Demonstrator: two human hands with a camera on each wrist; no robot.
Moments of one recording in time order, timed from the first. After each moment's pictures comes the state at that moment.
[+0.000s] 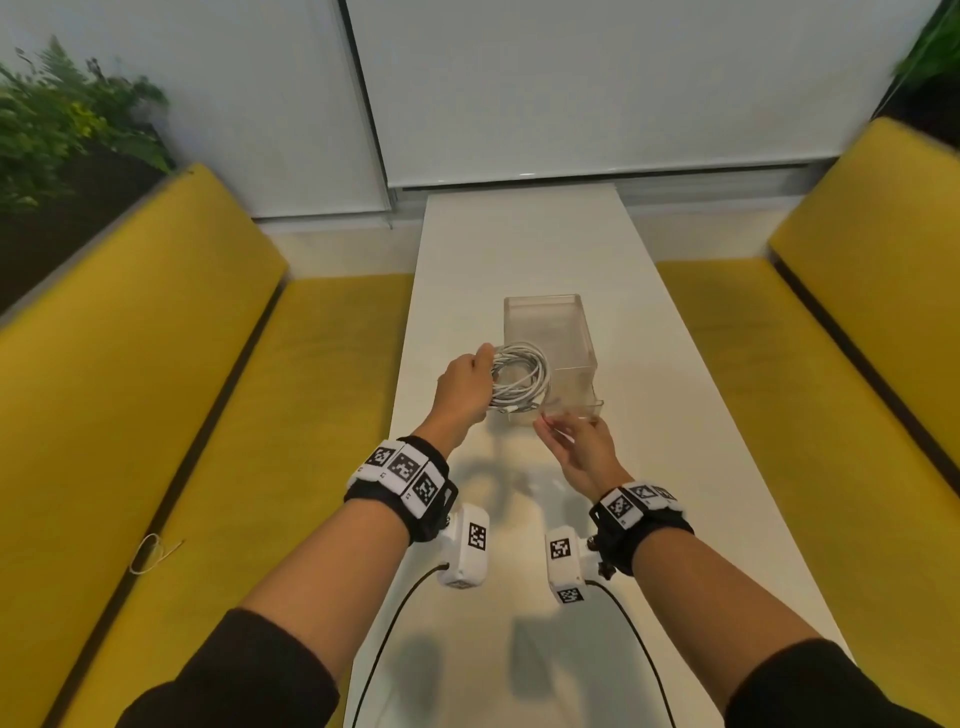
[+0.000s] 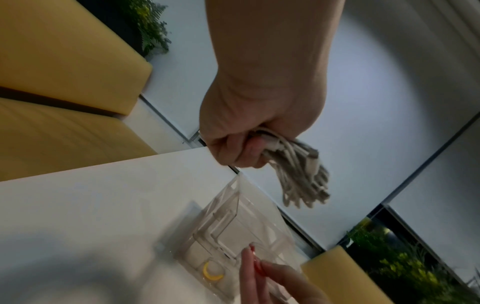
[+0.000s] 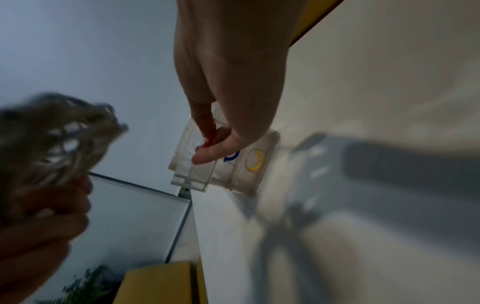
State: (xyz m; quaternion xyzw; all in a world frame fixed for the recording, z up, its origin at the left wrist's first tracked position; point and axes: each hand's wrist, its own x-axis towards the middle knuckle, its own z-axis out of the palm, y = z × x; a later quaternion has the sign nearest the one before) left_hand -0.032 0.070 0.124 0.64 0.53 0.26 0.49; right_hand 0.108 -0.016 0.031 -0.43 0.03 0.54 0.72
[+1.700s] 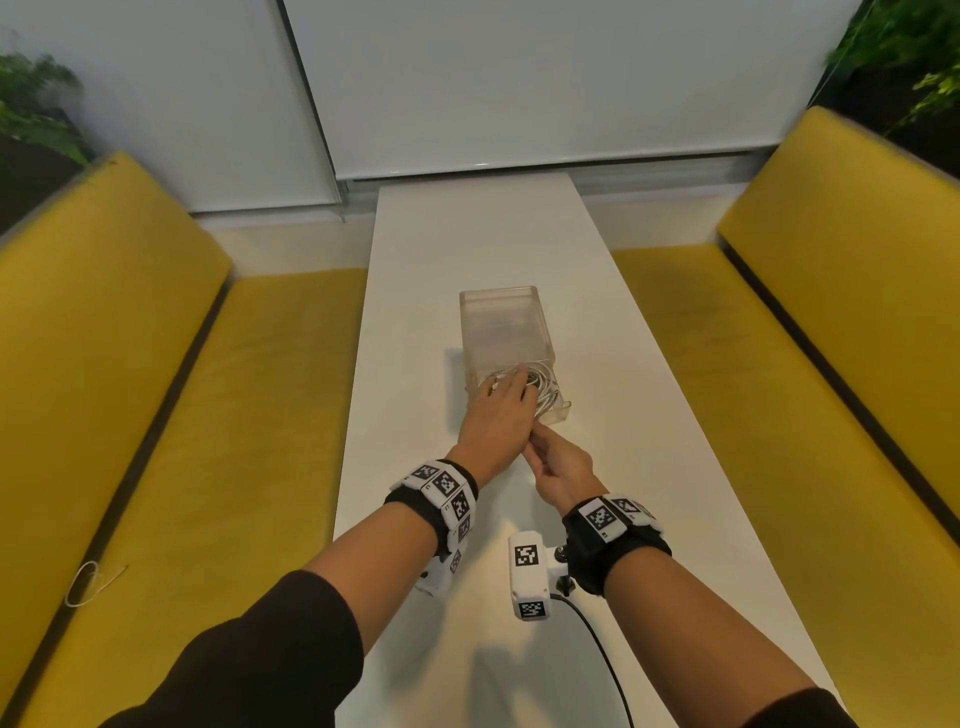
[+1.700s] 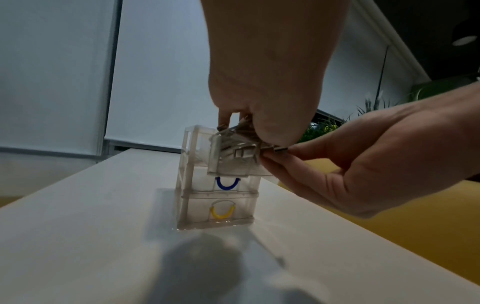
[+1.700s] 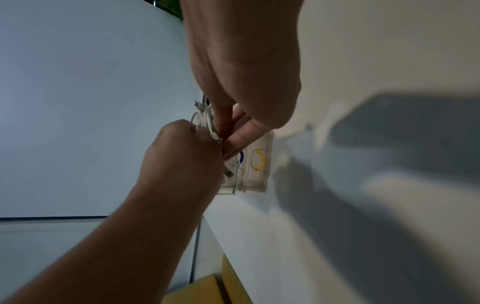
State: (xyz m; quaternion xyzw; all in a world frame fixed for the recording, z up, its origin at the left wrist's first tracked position) left_hand 0.029 0.040 0.051 0.96 0.26 0.07 0.00; right_hand 0.104 -0.043 0.038 -0.50 0.10 0.52 0.69
